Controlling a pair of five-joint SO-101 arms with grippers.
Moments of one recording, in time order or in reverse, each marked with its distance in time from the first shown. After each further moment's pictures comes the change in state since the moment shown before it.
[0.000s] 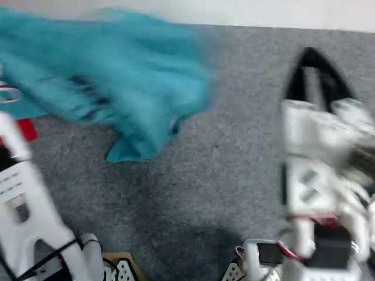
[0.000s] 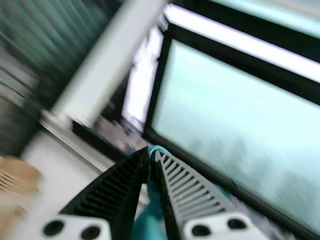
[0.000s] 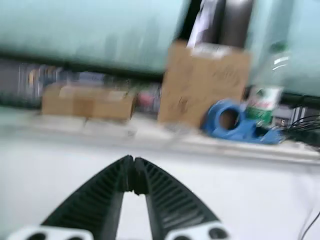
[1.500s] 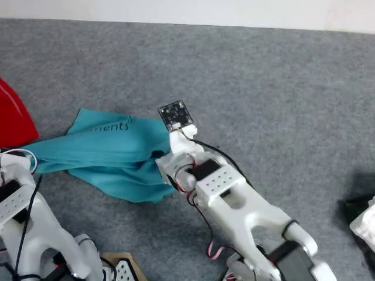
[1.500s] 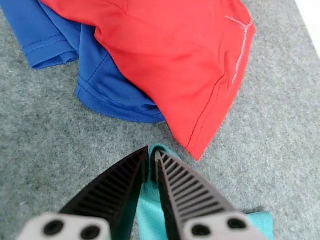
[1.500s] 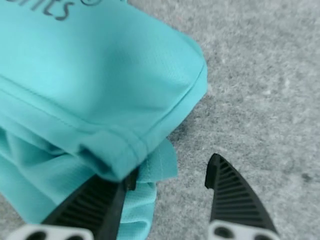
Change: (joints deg) left arm -9.9 0.8 28.5 40.4 0.0; right arm -40.5 51.2 23.1 -1.8 -14.5
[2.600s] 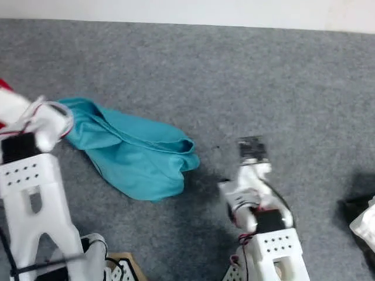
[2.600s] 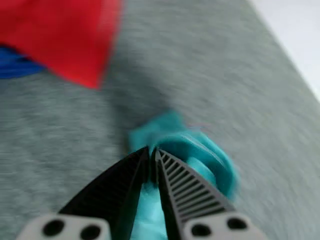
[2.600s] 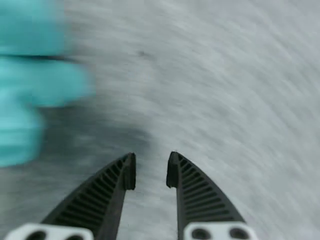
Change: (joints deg) left arm 22.5 0.0 -31.0 38.9 -0.2; right arm 19.4 -56.1 33.4 18.5 7.8
